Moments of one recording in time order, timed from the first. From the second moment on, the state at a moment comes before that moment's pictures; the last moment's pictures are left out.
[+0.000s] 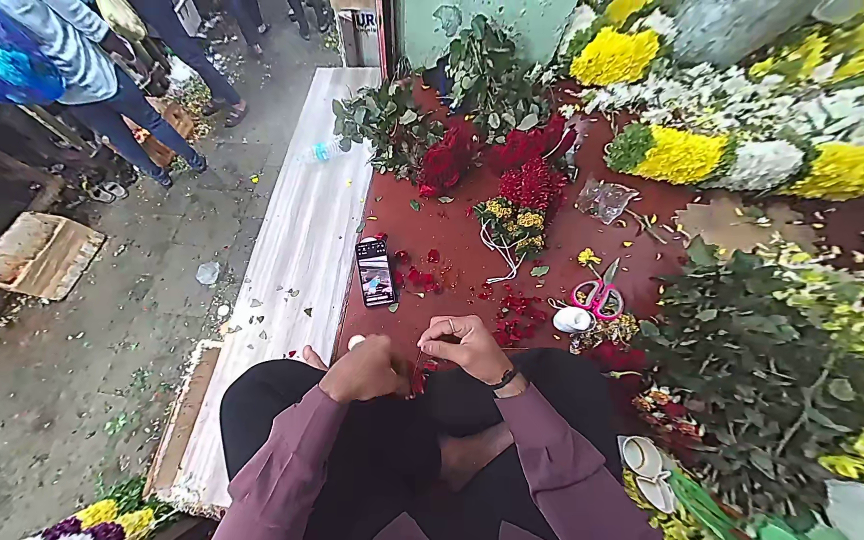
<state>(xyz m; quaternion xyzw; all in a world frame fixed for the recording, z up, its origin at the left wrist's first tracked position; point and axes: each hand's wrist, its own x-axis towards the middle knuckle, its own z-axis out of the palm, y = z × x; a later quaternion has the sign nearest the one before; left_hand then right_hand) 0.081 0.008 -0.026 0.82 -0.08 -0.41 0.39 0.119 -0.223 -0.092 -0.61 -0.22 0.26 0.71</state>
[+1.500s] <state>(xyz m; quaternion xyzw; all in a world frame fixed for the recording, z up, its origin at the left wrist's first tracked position) 0.079 0.012 -0.047 0.83 0.14 -0.38 0.39 0.284 -0.194 -0.253 -0.92 0.11 0.18 0.34</state>
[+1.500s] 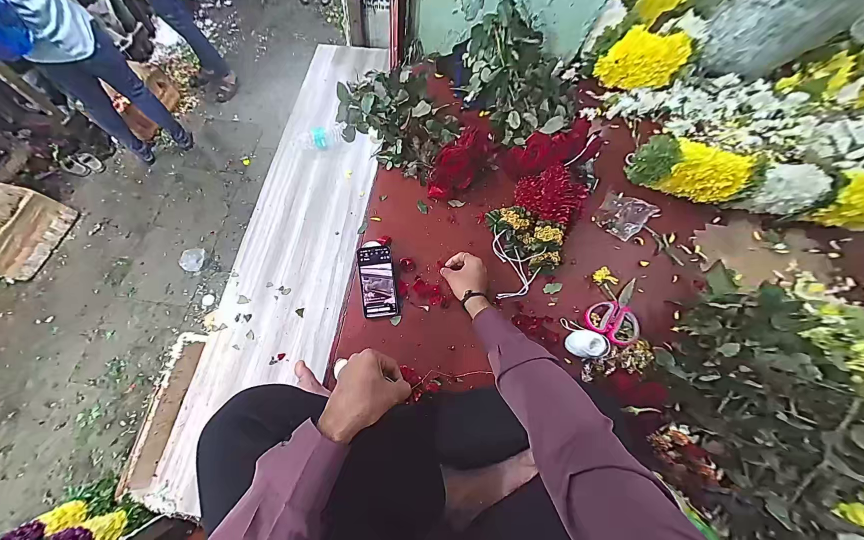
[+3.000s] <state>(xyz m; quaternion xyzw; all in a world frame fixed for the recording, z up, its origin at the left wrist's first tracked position) 0.077 0.011 -0.058 0.85 0.12 -0.36 0.36 0.141 -0.223 -0.113 -0.74 -0.04 0.13 0.65</state>
